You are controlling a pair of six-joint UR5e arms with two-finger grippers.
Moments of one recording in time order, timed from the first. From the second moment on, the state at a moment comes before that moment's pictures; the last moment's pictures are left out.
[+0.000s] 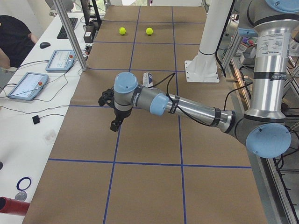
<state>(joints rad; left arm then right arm) -1.46 -1.63 -1.87 -1.70 -2.38 0.10 1.56 -1.71 1.83 -1.65 2.37 0.00</state>
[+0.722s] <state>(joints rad) -1.03 -2.02 -1.90 -1.64 -2.29 0.08 1.55 -1.70 1.87 -1.65 2.37 0.01</state>
